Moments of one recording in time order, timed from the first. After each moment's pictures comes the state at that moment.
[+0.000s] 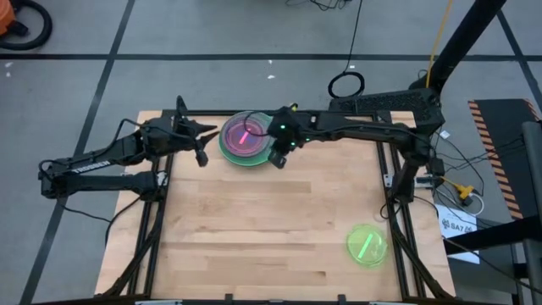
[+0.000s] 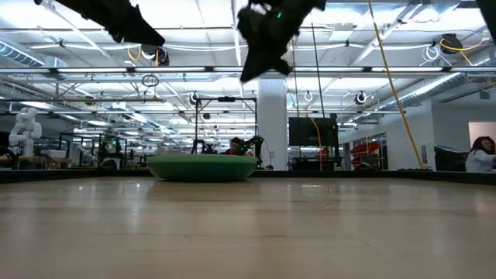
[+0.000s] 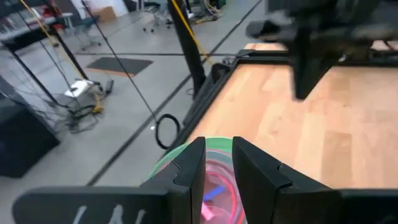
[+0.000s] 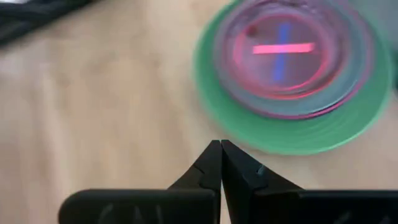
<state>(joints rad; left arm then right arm) 0.32 0.73 0.75 -0.30 -0.19 0.18 -0.24 1.80 1.64 -0.74 -0.06 0.23</state>
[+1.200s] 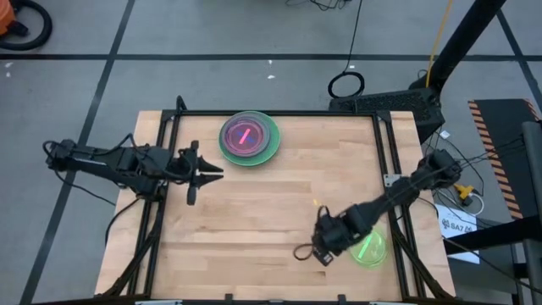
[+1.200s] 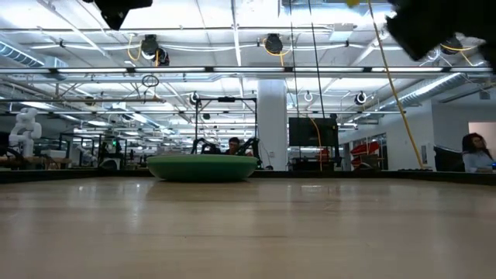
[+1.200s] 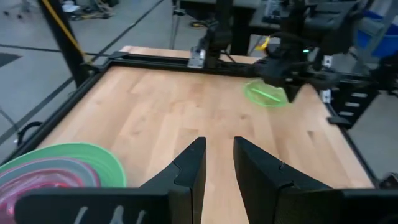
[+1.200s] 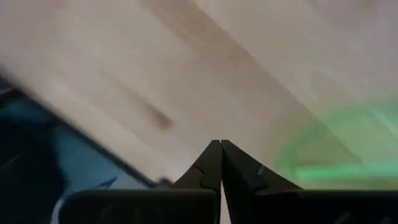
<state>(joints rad) -0.16 0.73 0.75 -0.32 -0.18 -0.13 0.52 1.62 1.14 -0.87 -0.24 1.42</state>
